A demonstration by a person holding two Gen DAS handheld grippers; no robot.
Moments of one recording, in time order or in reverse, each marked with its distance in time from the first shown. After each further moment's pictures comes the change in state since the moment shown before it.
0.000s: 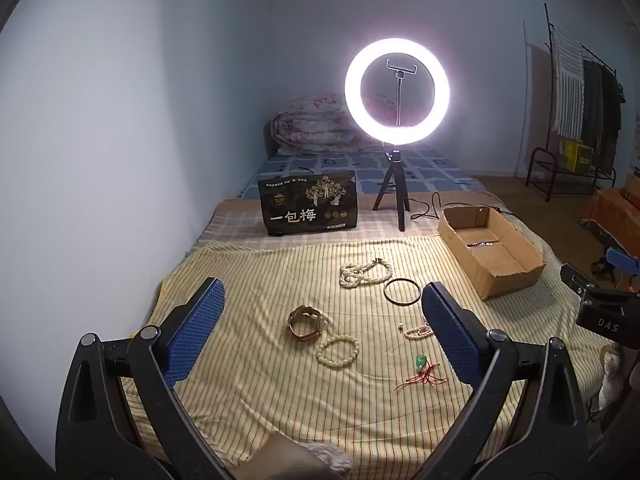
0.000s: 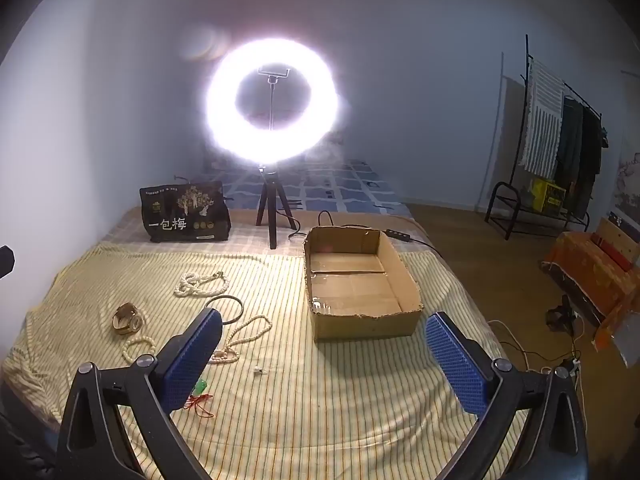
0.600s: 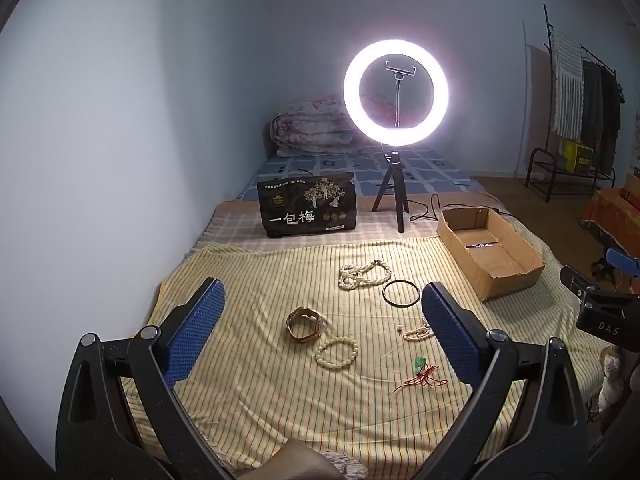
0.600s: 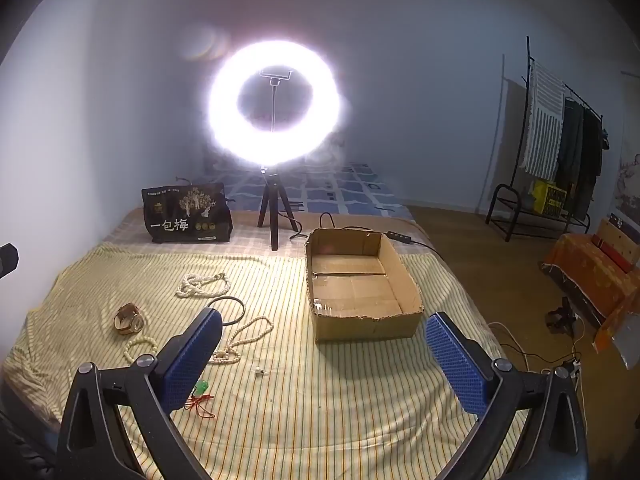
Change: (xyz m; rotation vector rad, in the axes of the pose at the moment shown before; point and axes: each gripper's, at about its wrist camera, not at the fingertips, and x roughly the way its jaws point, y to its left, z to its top) left arm -0.001 -0.001 0.000 0.005 -0.009 0.001; right arm -0.004 0.001 0.002 -0.008 -0.012 -0.003
